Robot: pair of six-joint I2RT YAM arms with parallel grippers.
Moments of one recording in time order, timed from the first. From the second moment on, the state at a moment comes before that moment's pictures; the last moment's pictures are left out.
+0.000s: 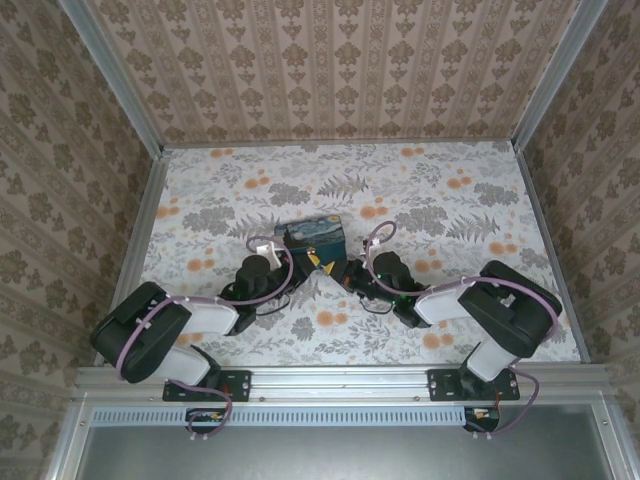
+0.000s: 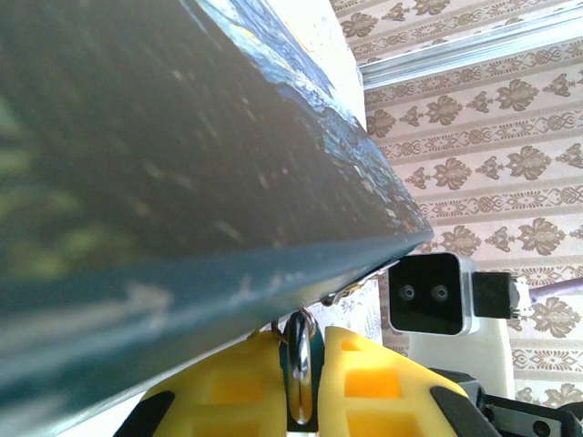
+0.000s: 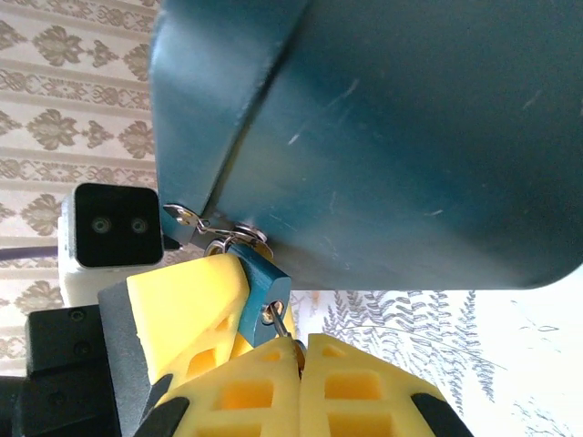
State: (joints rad) left arm -0.73 1.42 0.28 0.87 0.24 -1.24; right arm 0.75 1.59 0.45 0.83 -0.19 1.24
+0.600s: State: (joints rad) left arm -0.74 1.44 0.29 0.92 0.18 -1.37; right arm 0.74 1.62 0.46 0.89 -0.18 1.26
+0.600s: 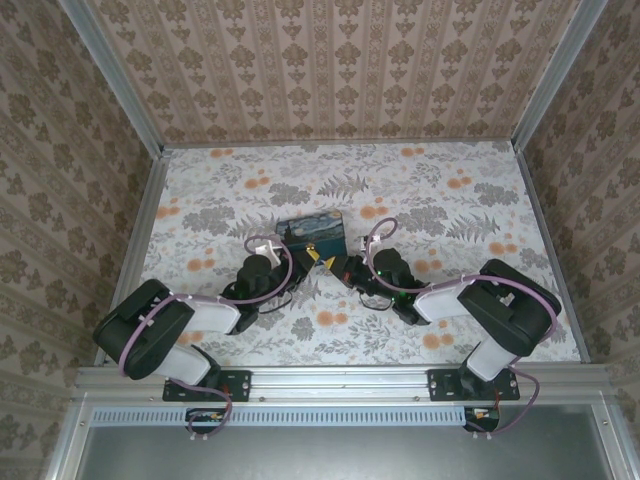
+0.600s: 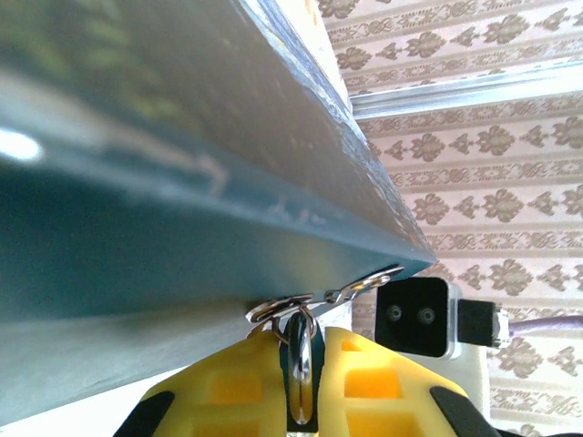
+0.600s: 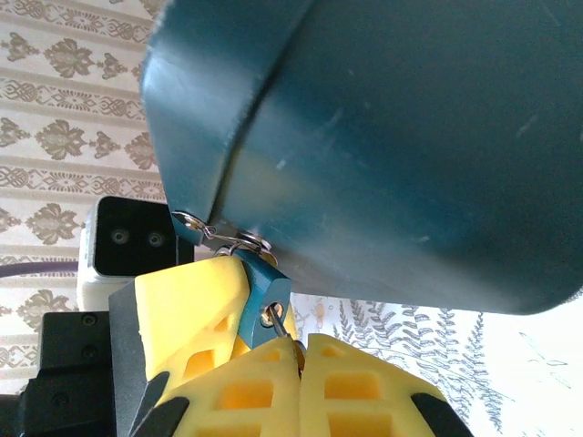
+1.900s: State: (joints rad) left arm -0.78 1.46 0.29 0.94 0.16 -1.46; right arm 0.68 1.70 0.47 1.02 -0.20 1.37
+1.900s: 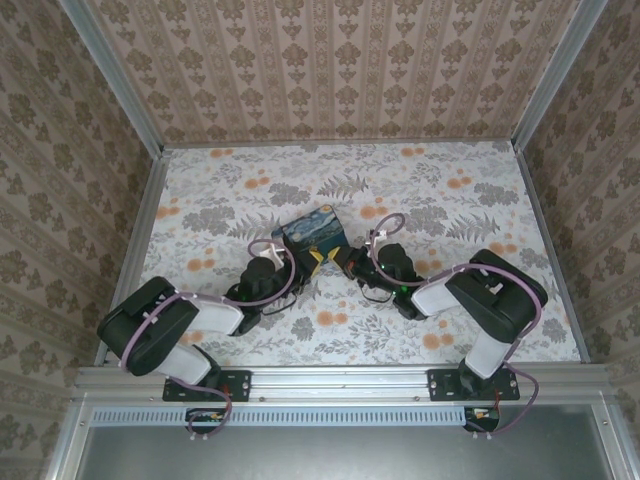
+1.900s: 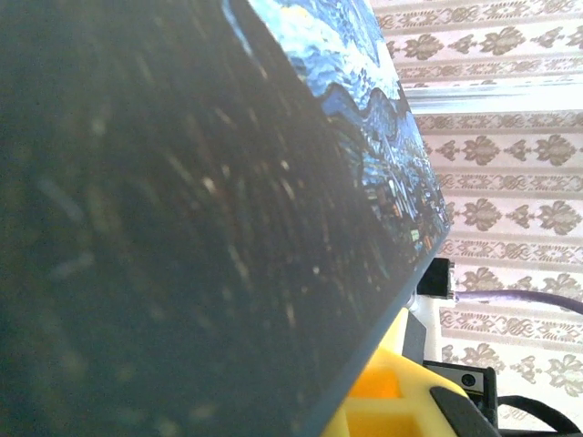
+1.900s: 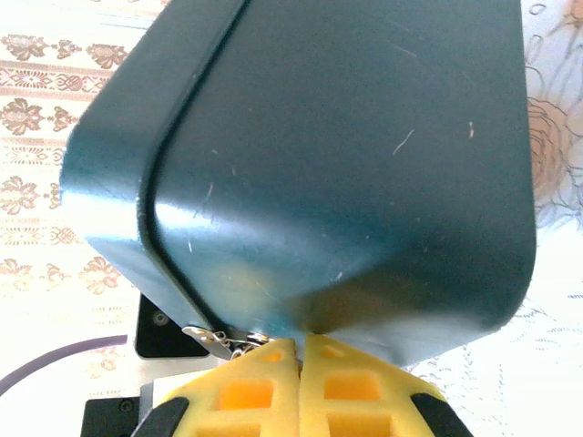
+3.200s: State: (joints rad) left arm -0.74 1.49 0.37 0.58 0.23 -1.07; right arm 0.77 1.41 0.31 0.88 0.04 1.35
